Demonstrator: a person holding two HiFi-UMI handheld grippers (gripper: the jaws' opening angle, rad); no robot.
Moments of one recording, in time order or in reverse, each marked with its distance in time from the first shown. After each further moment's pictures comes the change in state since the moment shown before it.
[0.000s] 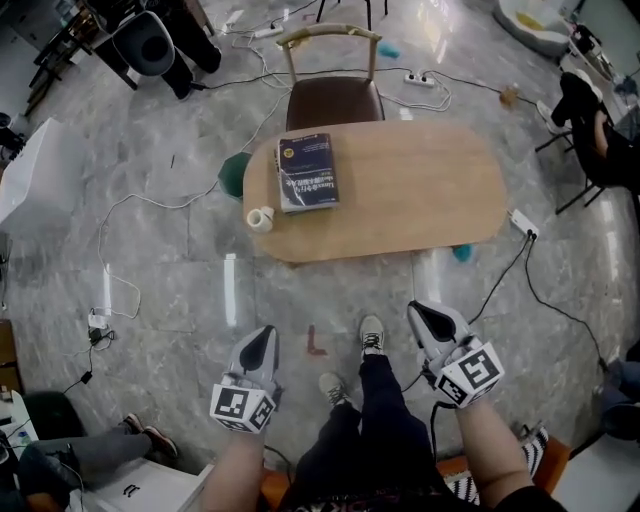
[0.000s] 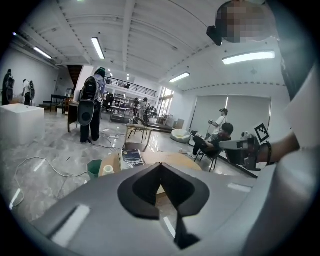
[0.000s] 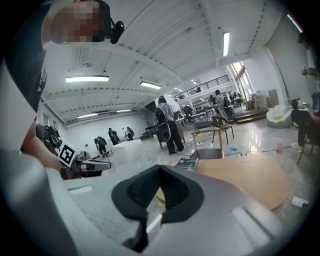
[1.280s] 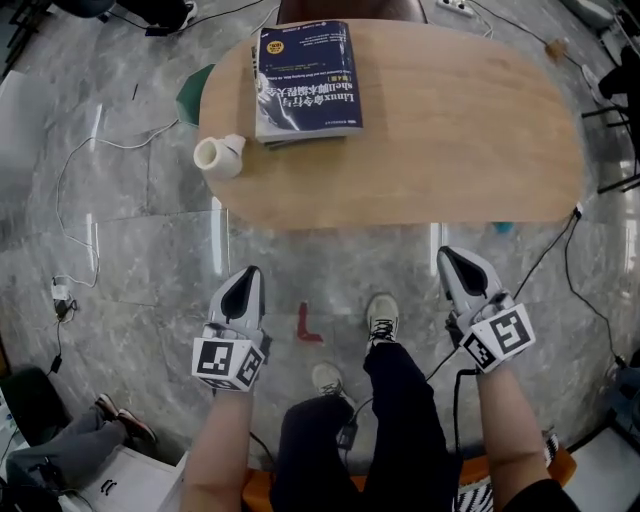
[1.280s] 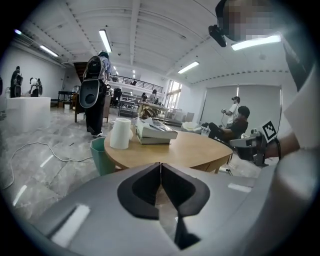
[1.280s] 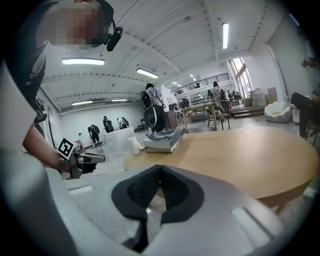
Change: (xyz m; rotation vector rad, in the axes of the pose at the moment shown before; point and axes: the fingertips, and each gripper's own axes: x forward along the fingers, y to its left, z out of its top) left arm 0.185 0.150 -0.245 -0.010 0.028 0.094; right arm 0.168 -0.153 -0.250 -0.036 0.060 -0.050
